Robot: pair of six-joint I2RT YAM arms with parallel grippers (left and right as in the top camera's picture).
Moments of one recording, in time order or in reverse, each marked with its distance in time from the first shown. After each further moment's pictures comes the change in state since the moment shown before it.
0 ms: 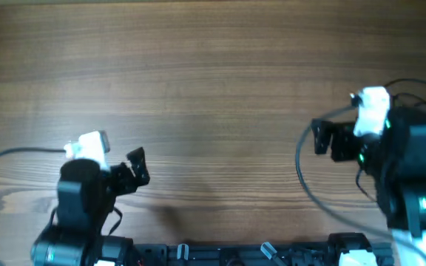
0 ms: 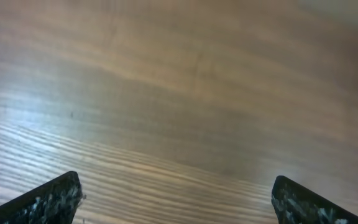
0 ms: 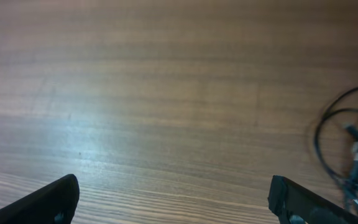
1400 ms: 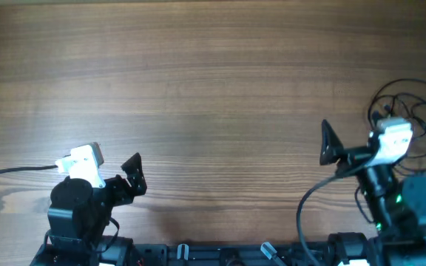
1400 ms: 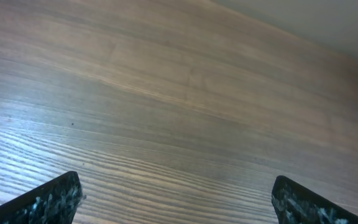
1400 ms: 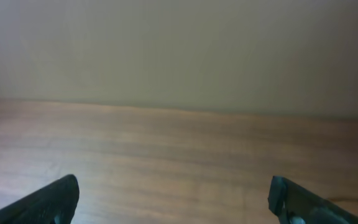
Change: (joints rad) left arm 0.000 -0.106 -0.003 -0.027 0.000 0.000; right arm 0.010 -0.411 -0.330 0.480 0.012 -0.027
